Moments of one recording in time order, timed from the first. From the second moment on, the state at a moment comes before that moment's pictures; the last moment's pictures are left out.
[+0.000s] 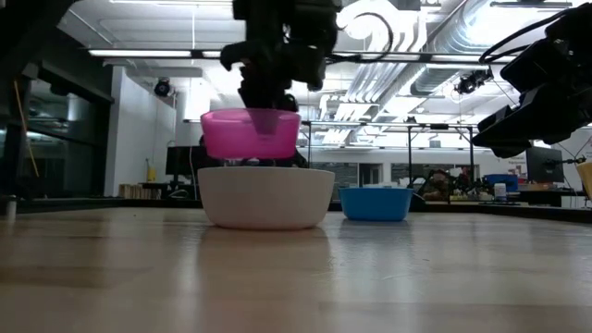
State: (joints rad) left arm 0.15 2.00 1.83 -1.25 0.11 0.35; right arm 0.08 0.37 0.01 0.03 0.00 0.15
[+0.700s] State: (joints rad) left arm 0.18 2.13 1.90 -1.26 0.17 0.39; right arm 0.08 0.37 0.01 0.03 0.00 0.15
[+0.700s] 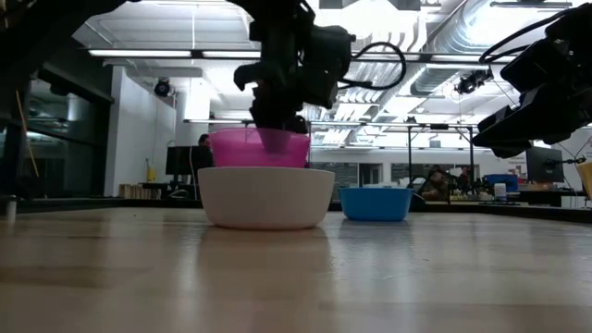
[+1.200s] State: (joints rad) left arm 0.18 2.16 1.90 -1.22 0.18 0.40; right arm 0.08 0.37 0.01 0.03 0.00 0.15
